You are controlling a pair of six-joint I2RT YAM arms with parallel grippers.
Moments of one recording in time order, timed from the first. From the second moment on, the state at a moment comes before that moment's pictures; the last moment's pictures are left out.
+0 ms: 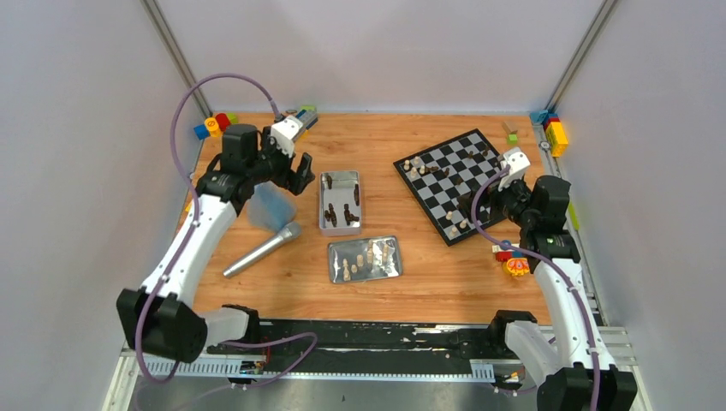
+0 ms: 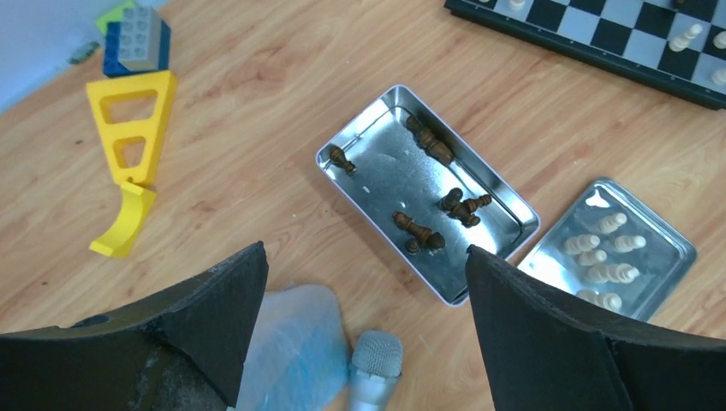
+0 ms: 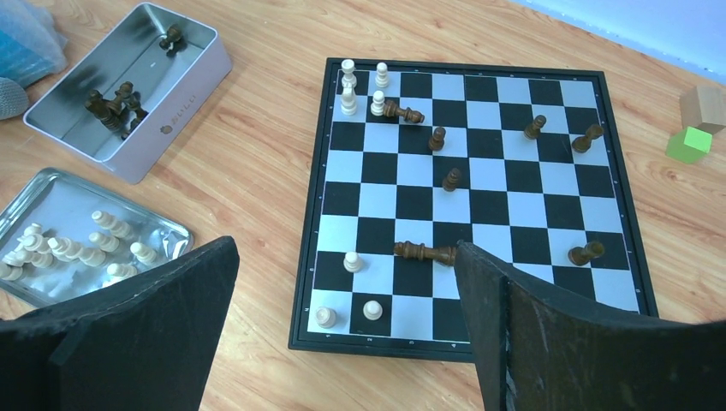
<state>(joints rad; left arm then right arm) -0.21 1.18 1.15 -0.48 0.41 0.29 -0.05 0.86 0.72 -0.18 -0.56 -0.18</state>
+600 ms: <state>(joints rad) -0.34 1.74 1.34 -0.46 0.21 0.24 -0.05 0.90 0.70 -0.19 -0.57 -0.21</state>
